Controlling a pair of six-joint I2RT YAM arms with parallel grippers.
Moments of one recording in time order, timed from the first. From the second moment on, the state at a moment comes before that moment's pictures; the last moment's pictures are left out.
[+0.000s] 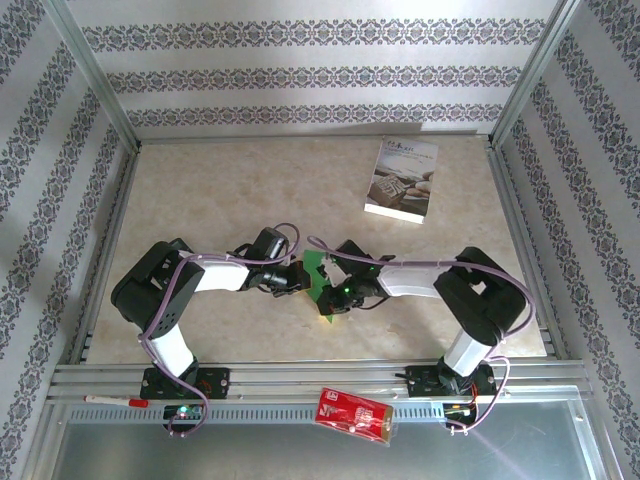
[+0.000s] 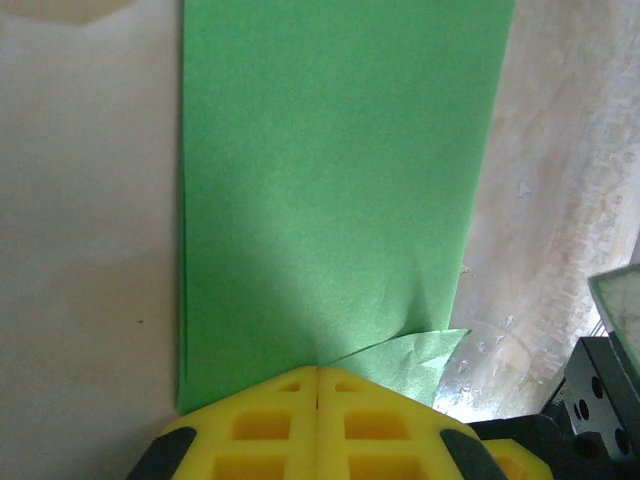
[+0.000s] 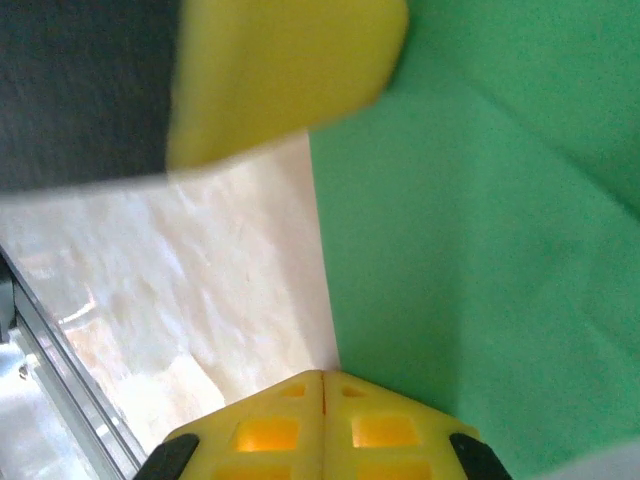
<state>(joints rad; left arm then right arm) -0.56 1.73 0.72 0.05 0.55 -0.81 0.77 1.66 0.72 -0.20 -0.56 0.51</state>
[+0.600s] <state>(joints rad) -0.56 1.73 0.73 0.02 0.55 -0.79 0.75 1.49 0.66 -0.22 -0.59 0.65</state>
